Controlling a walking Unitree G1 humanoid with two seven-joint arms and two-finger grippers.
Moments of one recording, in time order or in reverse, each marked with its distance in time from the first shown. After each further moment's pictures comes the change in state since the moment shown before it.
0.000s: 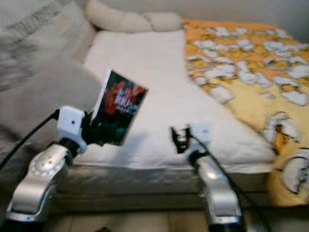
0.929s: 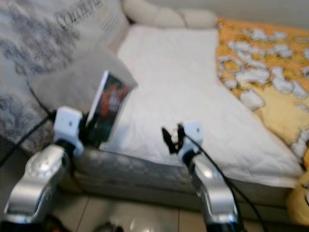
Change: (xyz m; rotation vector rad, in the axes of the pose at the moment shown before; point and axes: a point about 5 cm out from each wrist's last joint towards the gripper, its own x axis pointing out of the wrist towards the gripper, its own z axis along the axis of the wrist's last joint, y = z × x) left arm -0.003 0.005 -0.004 -0.004 0.019 0.012; right arm 0.002 0.006 0.001 0.007 0.012 0.072
